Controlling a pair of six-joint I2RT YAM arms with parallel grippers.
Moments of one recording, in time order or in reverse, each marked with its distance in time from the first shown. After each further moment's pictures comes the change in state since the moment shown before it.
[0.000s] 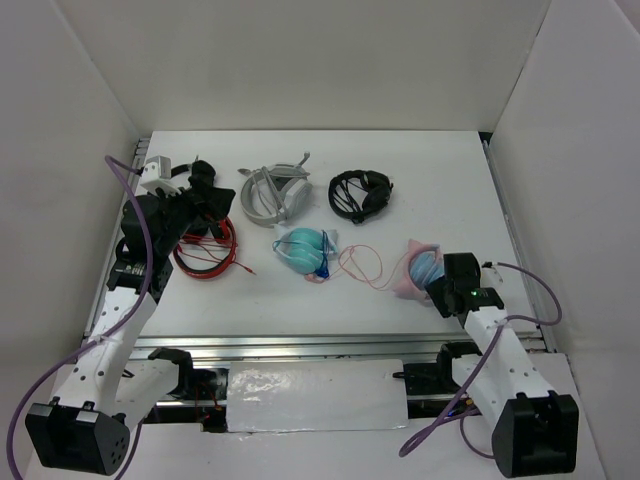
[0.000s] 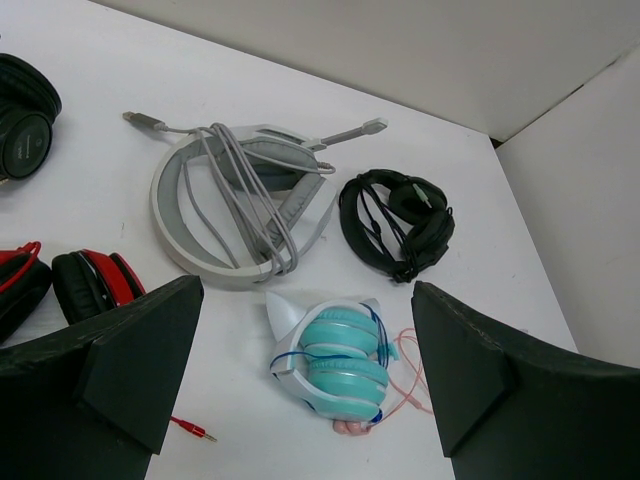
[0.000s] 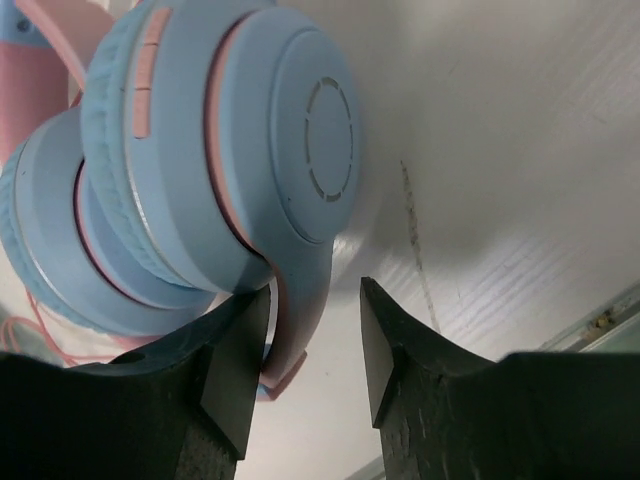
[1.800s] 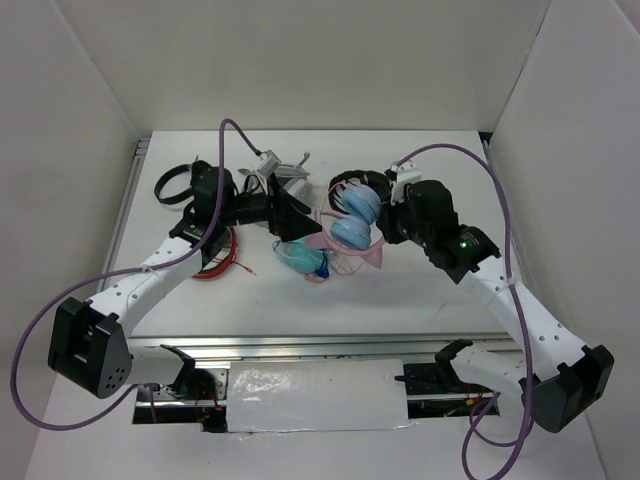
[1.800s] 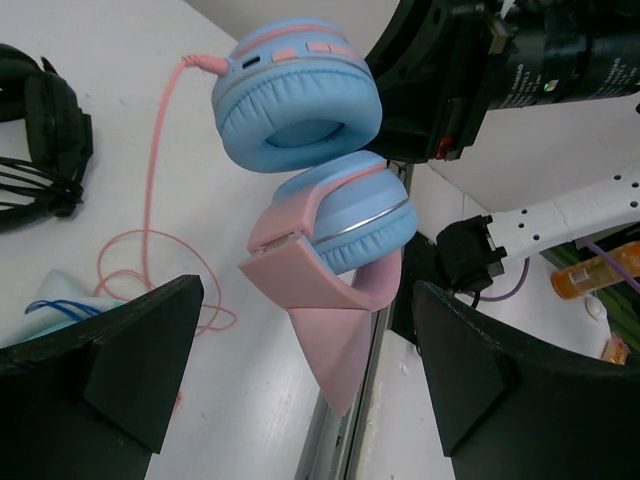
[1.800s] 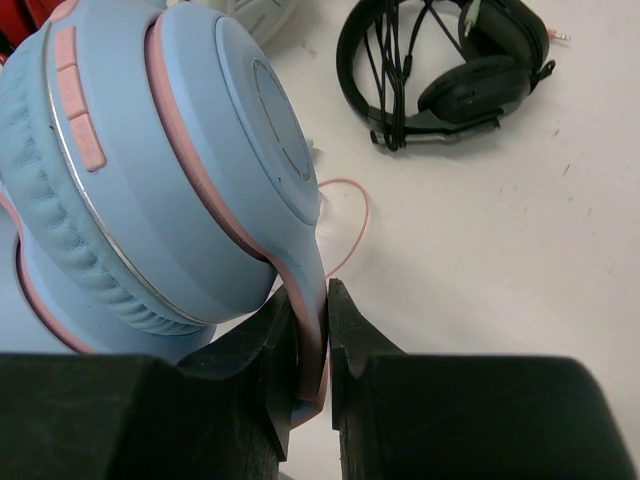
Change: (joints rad) left arm -0.330 0.410 0.181 0.266 0.658 0.072; right arm 0.457 0.273 0.669 0.097 -0.188 -0.991
